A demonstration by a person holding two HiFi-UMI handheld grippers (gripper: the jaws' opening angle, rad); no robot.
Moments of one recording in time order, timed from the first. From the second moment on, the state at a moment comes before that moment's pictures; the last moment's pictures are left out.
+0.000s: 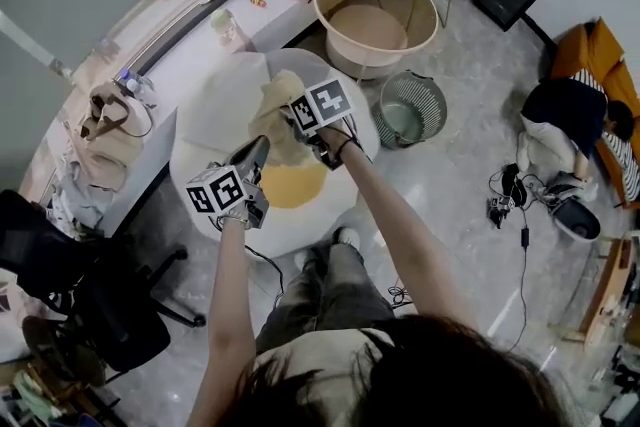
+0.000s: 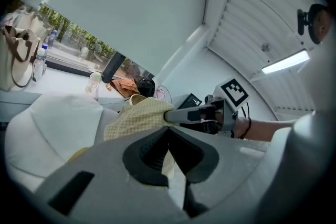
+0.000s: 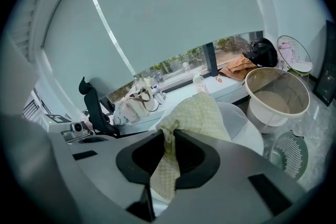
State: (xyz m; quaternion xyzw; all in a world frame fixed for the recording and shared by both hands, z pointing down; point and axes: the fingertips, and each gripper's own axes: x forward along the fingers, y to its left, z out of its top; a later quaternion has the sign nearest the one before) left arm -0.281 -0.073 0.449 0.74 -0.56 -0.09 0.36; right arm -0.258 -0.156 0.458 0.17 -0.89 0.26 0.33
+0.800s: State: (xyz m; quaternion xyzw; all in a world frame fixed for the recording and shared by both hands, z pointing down) left arm -0.180 -0.152 0.381 0.77 -0.54 -0.10 0.32; right arm -0.153 -0.222 0.398 0.18 -0.90 0.25 0.31
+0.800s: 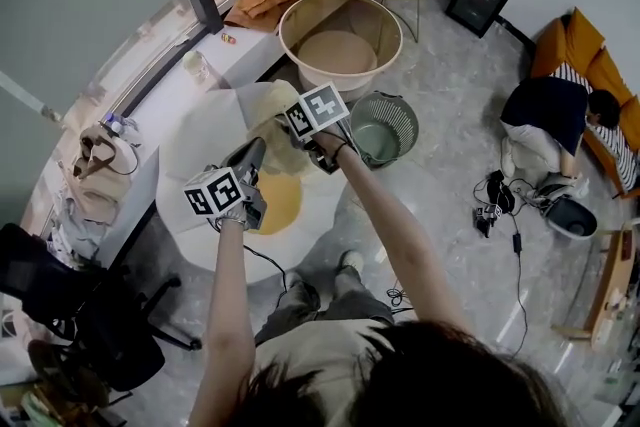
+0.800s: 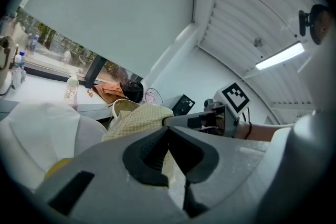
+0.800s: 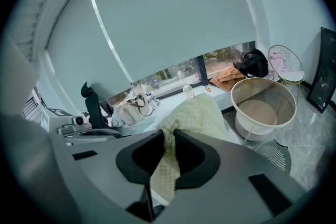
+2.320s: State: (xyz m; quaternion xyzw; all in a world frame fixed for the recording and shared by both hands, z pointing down) left arm 0.019 -0.278 0.373 0.83 -0.46 -0.05 0.32; right arm 0.066 -0.350 0.390 0.27 -0.88 0.29 0.27
